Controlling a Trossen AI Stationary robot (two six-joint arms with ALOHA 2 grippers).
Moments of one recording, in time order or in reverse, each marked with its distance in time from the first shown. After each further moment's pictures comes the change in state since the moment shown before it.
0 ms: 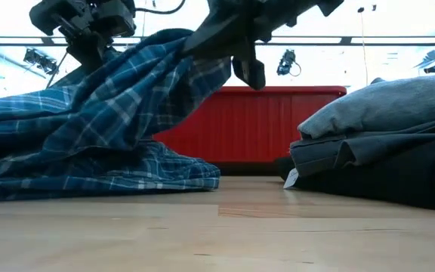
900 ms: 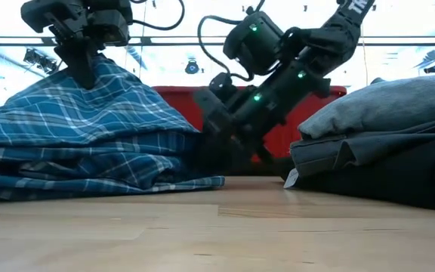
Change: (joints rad) left arm -0.010 0.010 -0.002 -0.109 -0.007 -0.079; right arm -0.109 0.229 -0.171 0.244 0.267 -0.013
